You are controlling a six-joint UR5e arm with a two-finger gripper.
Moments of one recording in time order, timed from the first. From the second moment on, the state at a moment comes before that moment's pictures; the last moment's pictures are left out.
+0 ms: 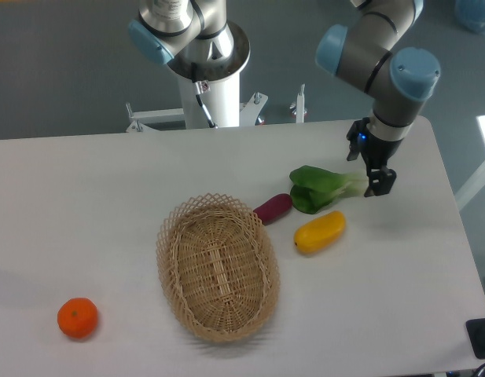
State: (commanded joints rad) arm 2.82 -1.91 -1.68 -1.07 1.48 2.08
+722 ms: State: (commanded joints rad) arm 2.66 -2.14 -1.22 -1.29 1.56 1.52
